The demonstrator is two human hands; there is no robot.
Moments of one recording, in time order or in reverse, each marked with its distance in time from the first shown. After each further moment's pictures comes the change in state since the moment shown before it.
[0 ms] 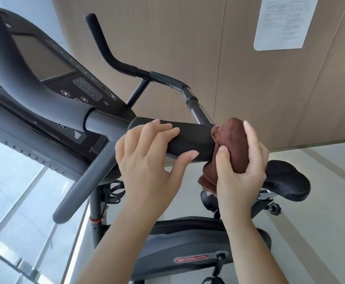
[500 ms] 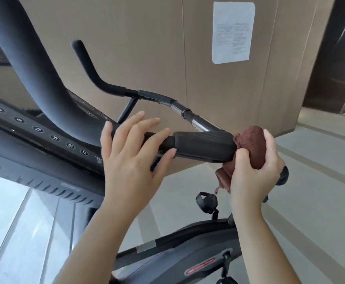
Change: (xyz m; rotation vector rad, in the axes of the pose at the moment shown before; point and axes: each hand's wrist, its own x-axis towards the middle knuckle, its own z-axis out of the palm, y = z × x) left_hand 0.033 -0.096 -0.054 -0.069 -0.101 0.292; right_hand -0.027 -0.037 0.045 -0.096 0.424 0.133
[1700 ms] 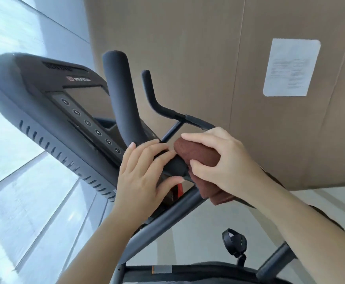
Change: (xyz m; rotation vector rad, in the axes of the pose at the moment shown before) left_hand -0.006 -0.051 -0.026 0.110 0.016 -0.057; right_hand 0.003 -0.090 0.076 -0.331 -1.281 -0.583
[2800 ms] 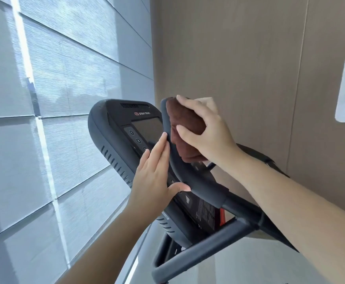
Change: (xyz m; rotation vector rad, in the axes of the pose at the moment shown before) left_hand 0.029 -0.026 -0.054 0.213 -0.168 -0.220; right_hand 0.101 -0.061 0.023 0.372 0.130 -0.383
